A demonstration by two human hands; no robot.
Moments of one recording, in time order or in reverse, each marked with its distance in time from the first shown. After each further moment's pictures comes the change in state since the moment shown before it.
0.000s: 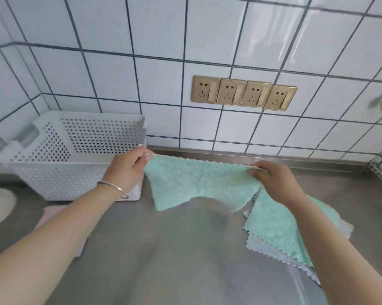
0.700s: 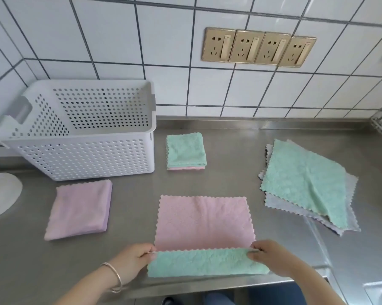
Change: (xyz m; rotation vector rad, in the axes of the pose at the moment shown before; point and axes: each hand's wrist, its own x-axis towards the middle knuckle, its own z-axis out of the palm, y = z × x) left_hand -0.204 -0.136 0.026 -0.080 -0.907 -0.334; right_hand -0.170 0.074 0.164 -0.129 -0.717 0.463
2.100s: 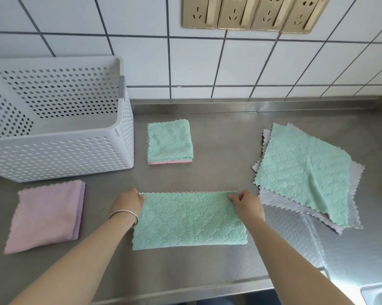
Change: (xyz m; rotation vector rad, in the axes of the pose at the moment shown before) left_hand 0.145 0.031 -0.032 0.349 0.405 -0.449; right_hand 0.118 -0.021 -0.040 0.168 0.509 0.284
